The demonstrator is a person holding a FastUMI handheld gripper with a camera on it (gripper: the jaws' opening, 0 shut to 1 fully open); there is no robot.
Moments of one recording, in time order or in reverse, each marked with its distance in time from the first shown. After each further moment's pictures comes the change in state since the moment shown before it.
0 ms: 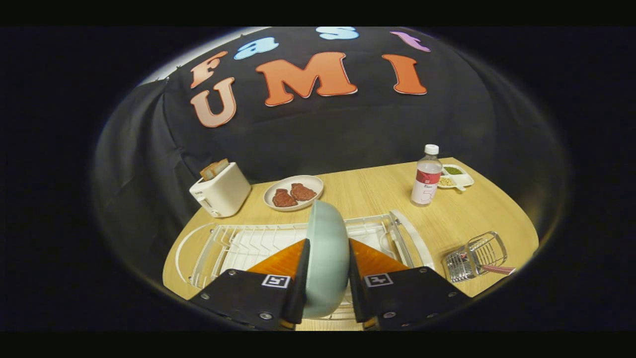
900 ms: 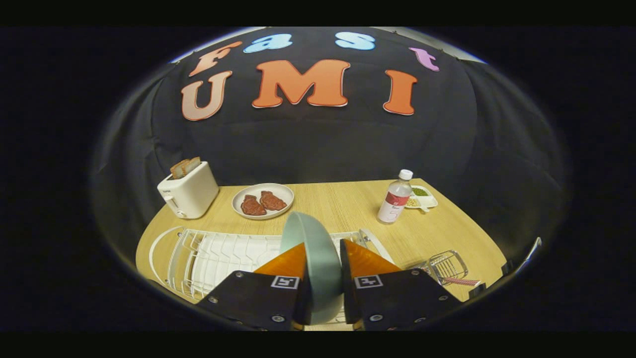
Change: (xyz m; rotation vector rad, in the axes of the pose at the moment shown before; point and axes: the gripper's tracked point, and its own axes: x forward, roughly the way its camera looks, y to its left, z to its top) arm -0.009 -0.015 0.037 -0.093 -0.044 -0.200
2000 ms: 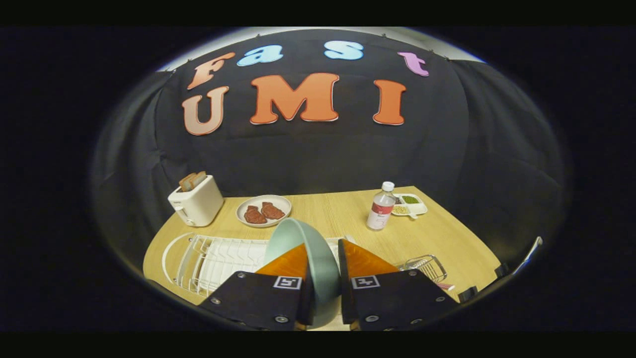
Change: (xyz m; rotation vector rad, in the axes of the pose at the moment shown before) arm -0.056 -0.036 0.013 0.041 -0.064 0.039
